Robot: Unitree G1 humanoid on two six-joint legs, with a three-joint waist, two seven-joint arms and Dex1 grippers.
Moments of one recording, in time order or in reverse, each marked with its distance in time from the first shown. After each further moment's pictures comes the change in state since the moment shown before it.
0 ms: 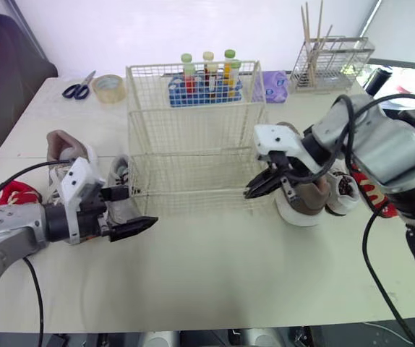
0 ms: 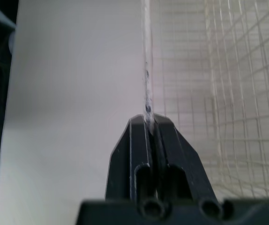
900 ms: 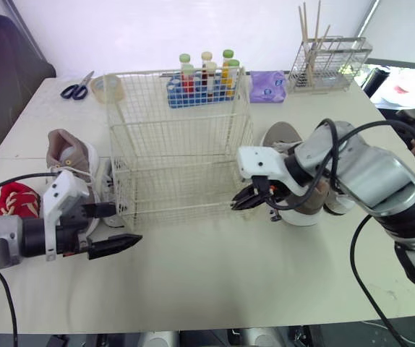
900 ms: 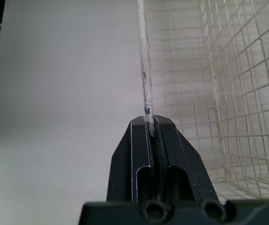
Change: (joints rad) left arm 0.129 0.053 0.148 -0.016 -0.028 0.069 -0.105; right arm 0.077 0.023 0.028 -0.062 -0.019 -0.058 -0.124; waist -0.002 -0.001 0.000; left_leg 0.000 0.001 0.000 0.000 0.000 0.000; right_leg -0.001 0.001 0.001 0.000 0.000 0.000
